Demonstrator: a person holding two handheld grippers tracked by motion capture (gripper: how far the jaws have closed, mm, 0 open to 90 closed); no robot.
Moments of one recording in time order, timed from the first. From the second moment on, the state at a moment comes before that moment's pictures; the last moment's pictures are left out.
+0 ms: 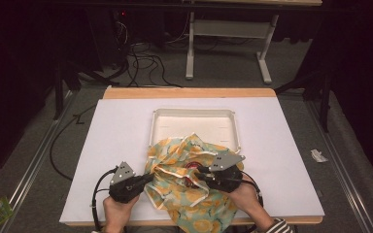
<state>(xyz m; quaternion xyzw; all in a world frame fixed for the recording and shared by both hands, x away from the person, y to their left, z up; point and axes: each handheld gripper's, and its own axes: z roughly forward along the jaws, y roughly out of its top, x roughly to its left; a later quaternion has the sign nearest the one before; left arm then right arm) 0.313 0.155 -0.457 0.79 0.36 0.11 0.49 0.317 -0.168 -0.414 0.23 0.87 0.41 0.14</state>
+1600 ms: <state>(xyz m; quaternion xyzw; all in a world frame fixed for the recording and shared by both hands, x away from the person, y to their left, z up) 0.309 0.148 -0.456 0.80 0.34 0.11 0.49 0.276 -0.297 -0.455 0.40 0.81 0.40 0.17</state>
